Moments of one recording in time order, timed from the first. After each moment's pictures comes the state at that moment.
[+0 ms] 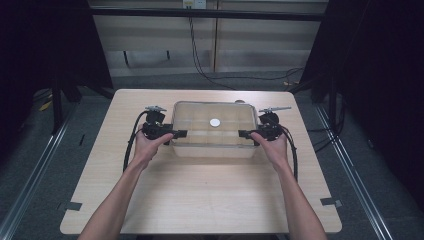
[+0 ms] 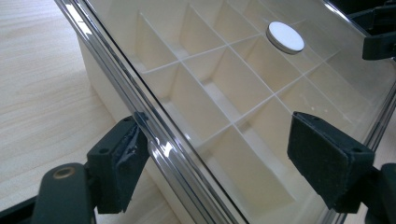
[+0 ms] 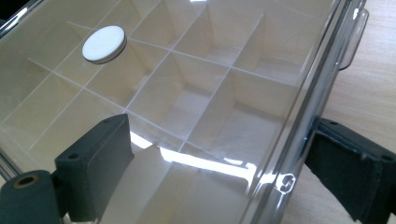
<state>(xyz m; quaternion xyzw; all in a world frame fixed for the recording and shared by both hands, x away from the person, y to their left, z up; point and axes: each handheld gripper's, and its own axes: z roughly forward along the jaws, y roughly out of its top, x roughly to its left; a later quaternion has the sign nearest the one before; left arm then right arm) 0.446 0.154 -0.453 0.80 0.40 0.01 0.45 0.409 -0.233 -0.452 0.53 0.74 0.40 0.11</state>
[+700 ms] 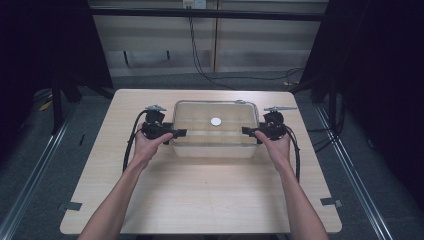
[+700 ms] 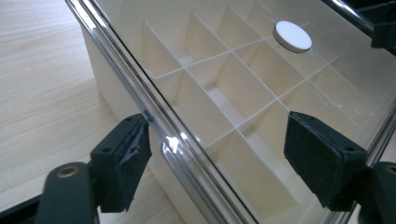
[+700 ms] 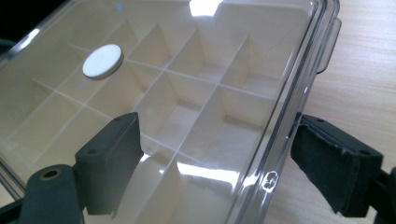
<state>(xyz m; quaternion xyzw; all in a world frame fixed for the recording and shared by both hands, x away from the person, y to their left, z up) 0.442 0.154 -0.449 0.80 0.40 0.04 0.45 0.405 -0.243 -0.445 0.54 0.72 0.42 0.13</state>
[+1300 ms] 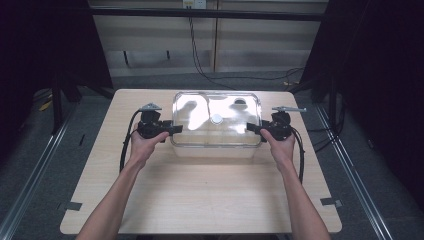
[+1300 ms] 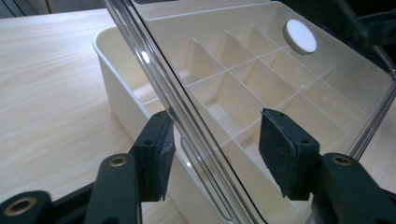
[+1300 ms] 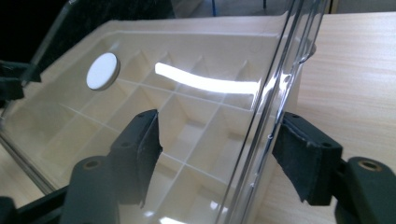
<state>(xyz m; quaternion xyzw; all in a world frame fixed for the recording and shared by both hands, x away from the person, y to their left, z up) 0.435 0.163 -0.437 0.79 0.38 0.07 0.47 0.396 -0.256 -0.439 0.53 0.69 0.48 0.13</state>
